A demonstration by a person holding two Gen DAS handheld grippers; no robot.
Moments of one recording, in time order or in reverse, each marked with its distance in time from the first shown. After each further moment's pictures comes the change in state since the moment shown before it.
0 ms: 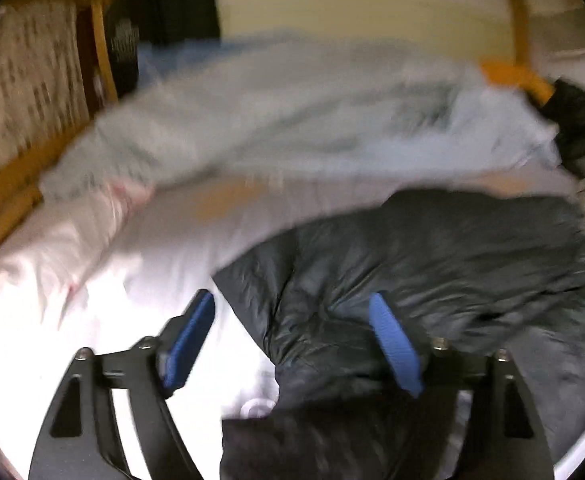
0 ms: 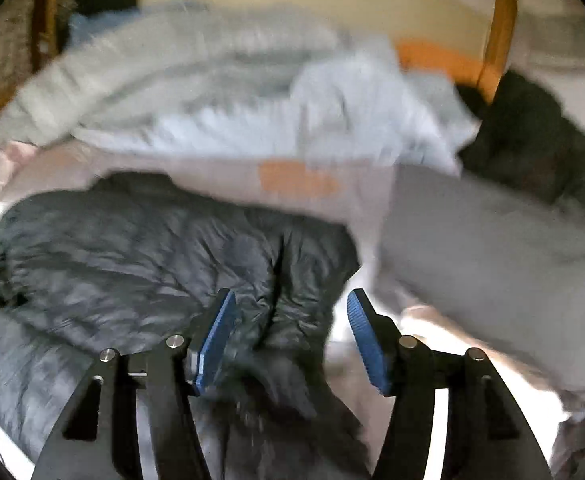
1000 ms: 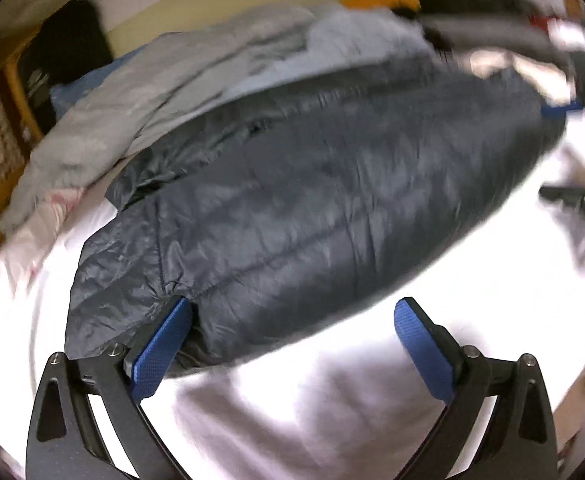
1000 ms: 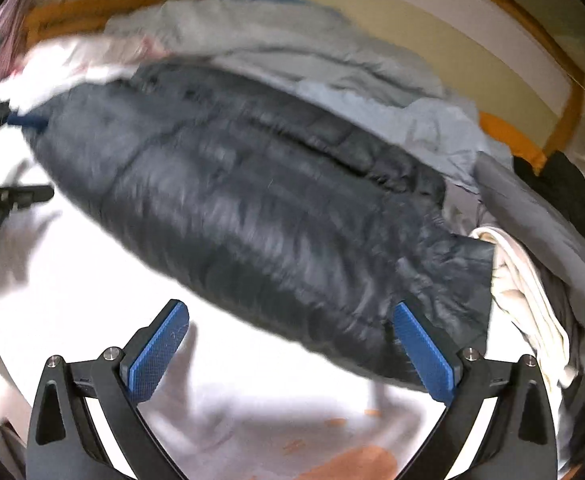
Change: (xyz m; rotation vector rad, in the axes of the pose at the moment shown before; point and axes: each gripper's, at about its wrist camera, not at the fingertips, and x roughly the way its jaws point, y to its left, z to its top) left arm -0.060 -0.128 -0.157 0.374 0.129 -0.108; right arm -0.056 0.115 -0.195 -0.457 -0.009 0.061
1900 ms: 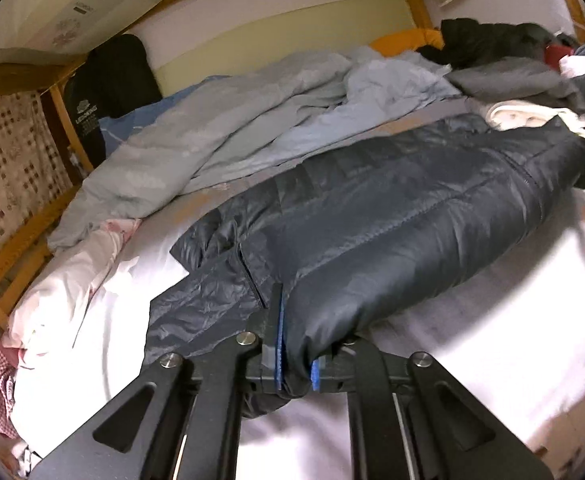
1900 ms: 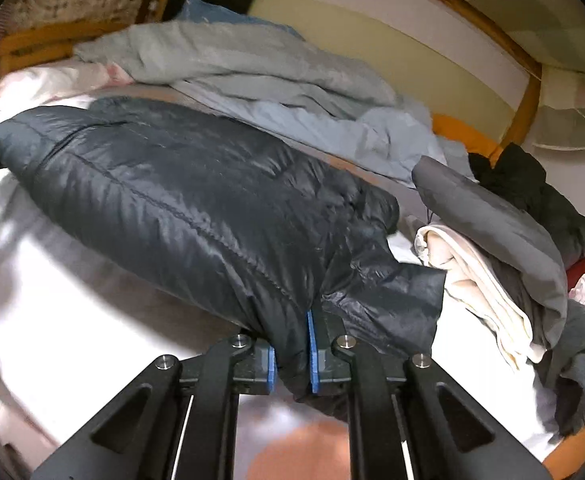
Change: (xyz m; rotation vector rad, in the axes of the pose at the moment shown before) left arm -0.087 0.039 0.002 -0.075 -0.162 0.102; right arm -0.074 -0.029 -0.003 0.137 -0.092 -0.074
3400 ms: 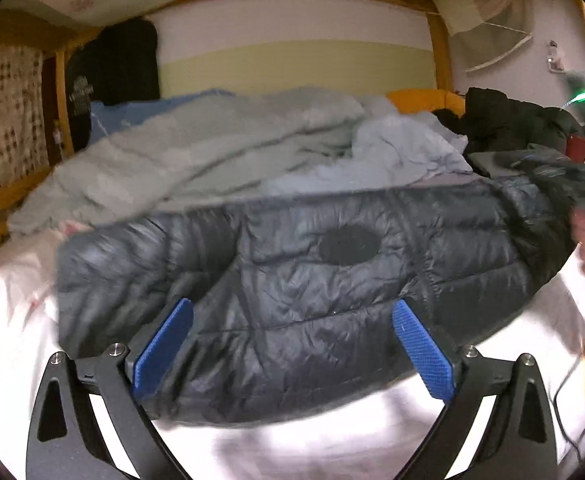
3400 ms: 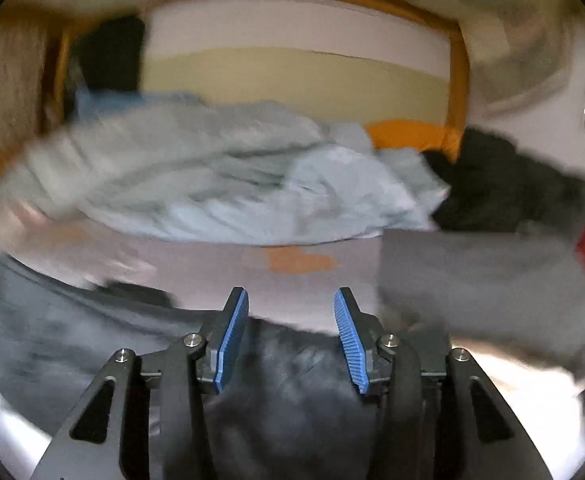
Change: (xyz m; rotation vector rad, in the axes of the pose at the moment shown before) left arm 0.090 0.019 0.075 -0.226 -0.108 -0.114; right arm 0.101 -0.102 0.124 0.424 -0.205 -0.031
